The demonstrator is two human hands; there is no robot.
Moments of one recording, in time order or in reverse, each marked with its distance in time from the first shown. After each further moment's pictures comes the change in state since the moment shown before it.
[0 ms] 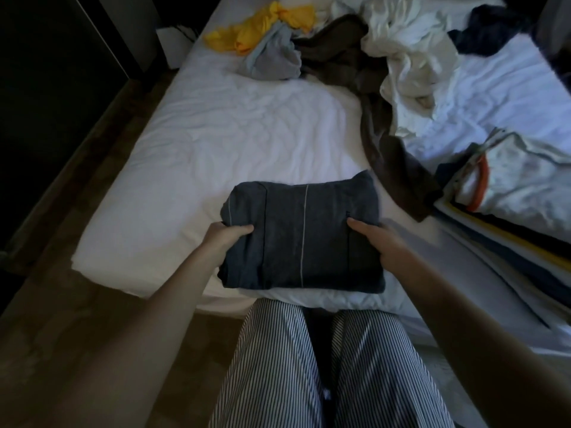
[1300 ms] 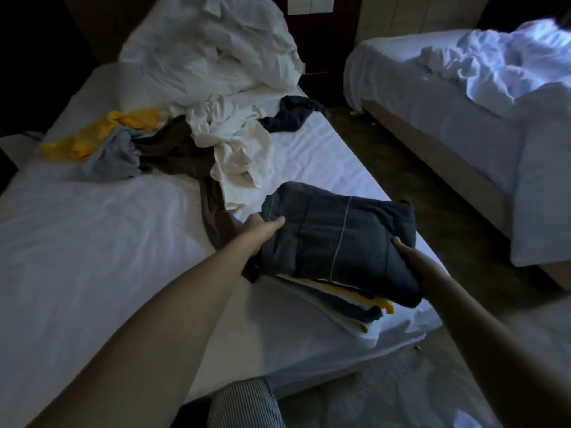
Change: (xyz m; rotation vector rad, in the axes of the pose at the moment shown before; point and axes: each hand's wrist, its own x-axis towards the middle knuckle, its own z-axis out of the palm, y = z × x) left_hand -0.099 0.174 0.346 0.290 -0.356 0.375; right_hand -0.077 -0.028 -0.334 0.399 0.317 -0.108
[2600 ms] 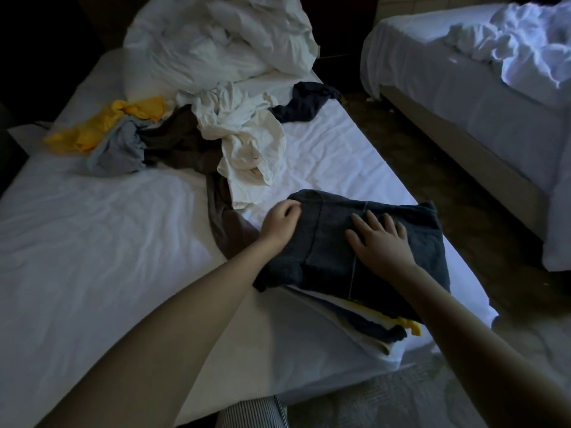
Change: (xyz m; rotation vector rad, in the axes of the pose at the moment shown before) left_hand 0.036 0.001 0.018 0.210 0.006 0.377; right_hand 0.041 -0.009 0.078 -1.536 0.094 -0.588
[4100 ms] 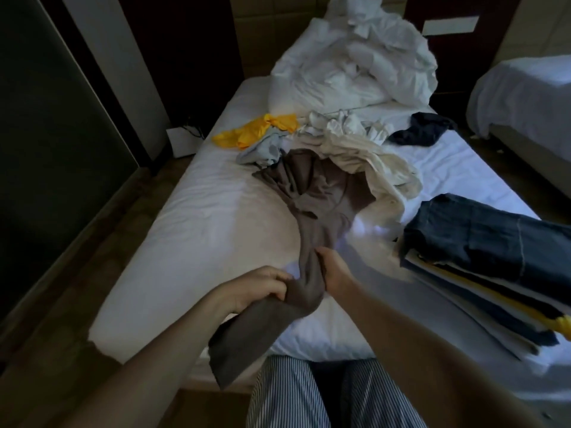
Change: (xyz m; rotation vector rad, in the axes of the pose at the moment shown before) left_hand -0.264 -0.127 -0.262 -0.244 -0.308 -0.343; right_hand -0.093 -0.335 0.092 1.703 -0.592 0.292
